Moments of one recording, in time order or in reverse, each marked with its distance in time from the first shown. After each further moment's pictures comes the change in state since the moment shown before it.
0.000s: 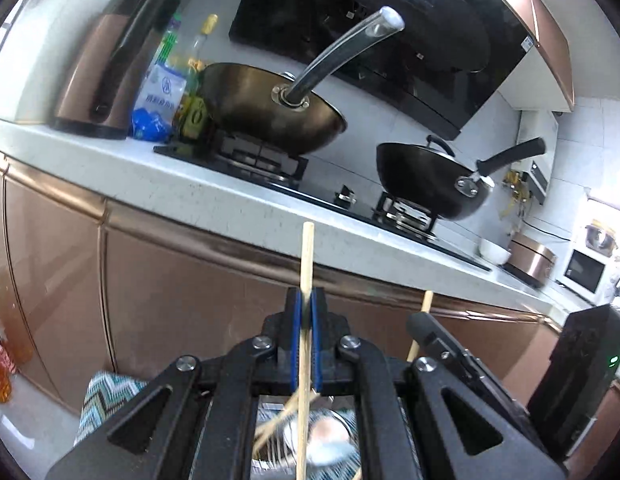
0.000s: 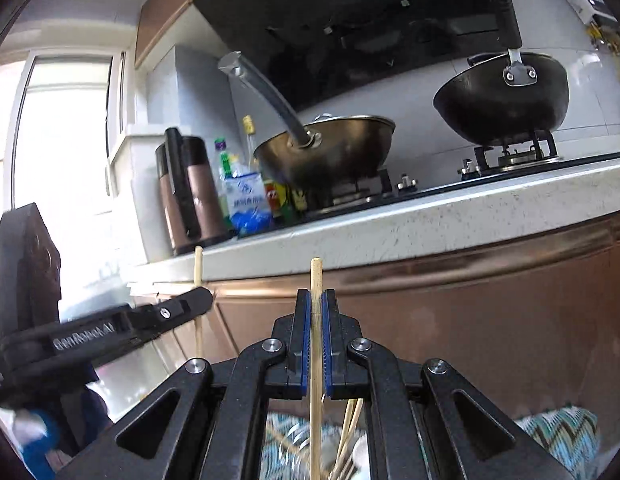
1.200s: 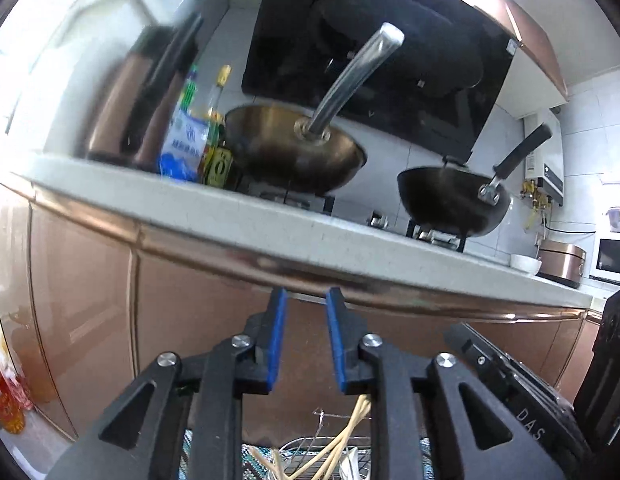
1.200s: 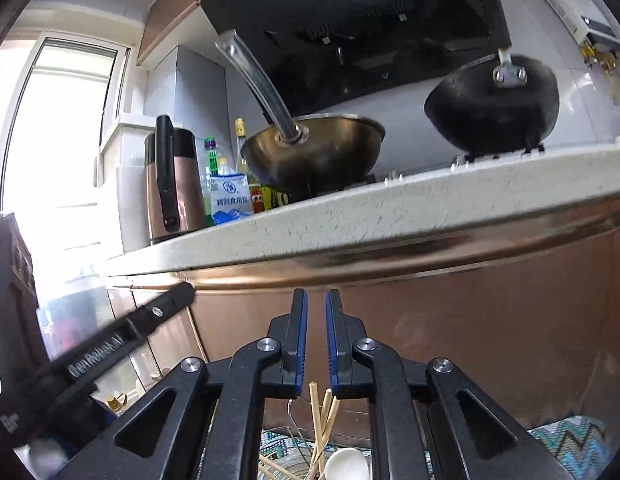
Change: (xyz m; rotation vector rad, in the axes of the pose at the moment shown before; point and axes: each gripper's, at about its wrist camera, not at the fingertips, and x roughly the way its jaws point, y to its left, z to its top) left arm -0.019 0.020 -0.043 0.099 -0.227 0.085; right arm -0.007 -0.003 -0.038 -0.072 -0.084 -0.066
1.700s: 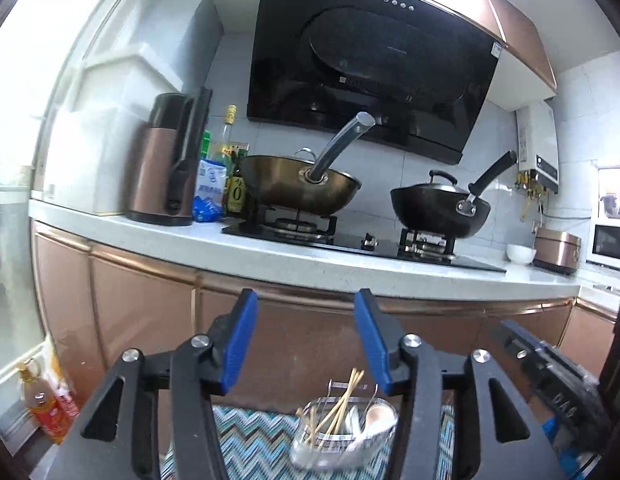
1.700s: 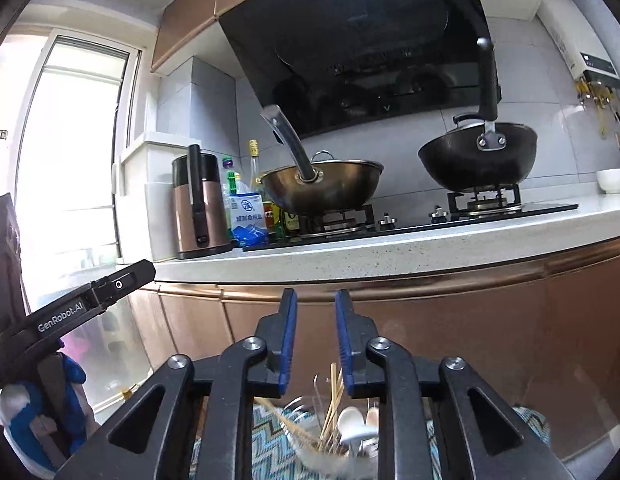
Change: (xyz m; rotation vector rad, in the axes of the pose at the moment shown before) left arm -0.127 -0.010 0.067 0.077 0.053 0.059; right arm -0.124 0.043 0.049 -0.030 0.032 -0.025
